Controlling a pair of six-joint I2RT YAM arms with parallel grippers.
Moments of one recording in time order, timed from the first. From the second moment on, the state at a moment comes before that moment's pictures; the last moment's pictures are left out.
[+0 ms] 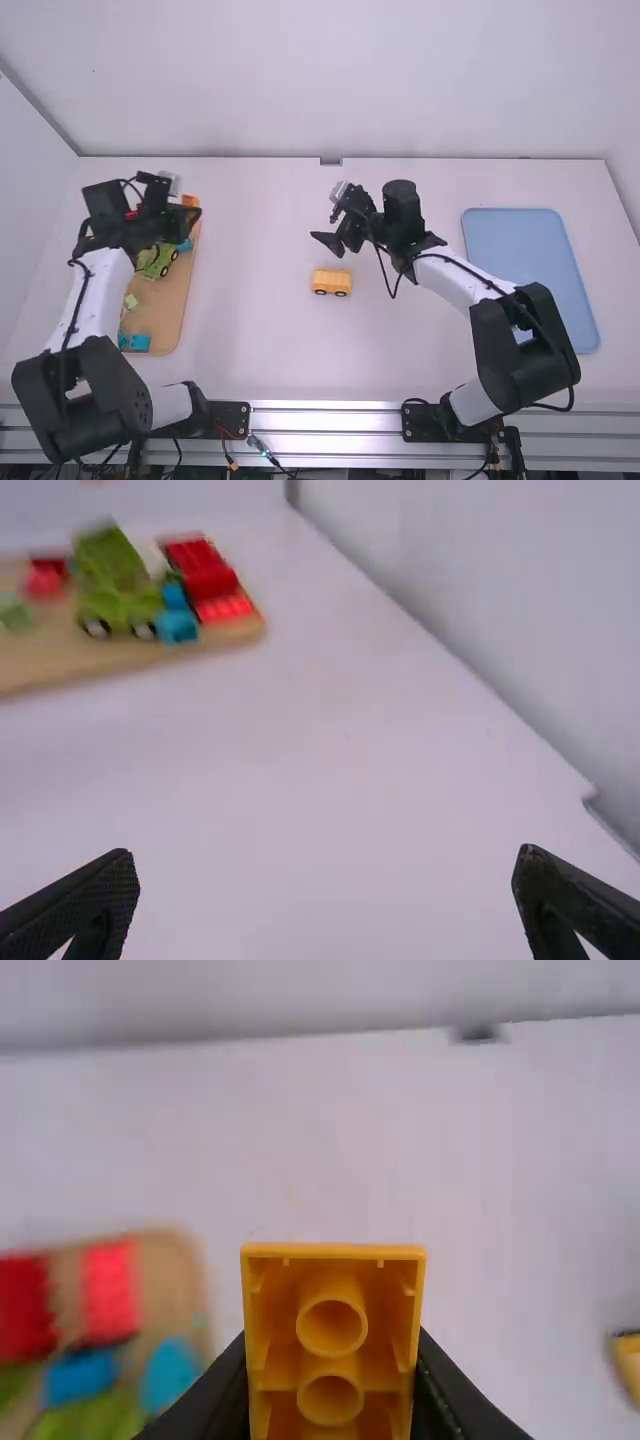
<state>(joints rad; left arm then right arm) 0.34 1.37 0.96 -0.33 0.68 0.36 0.36 1.64 0.90 0.33 -0.76 -0.35</state>
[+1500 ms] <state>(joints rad) -0.10 1.63 0.80 0.67 1.38 0.03 0.34 1.73 0.95 0.74 -1.29 0.15</state>
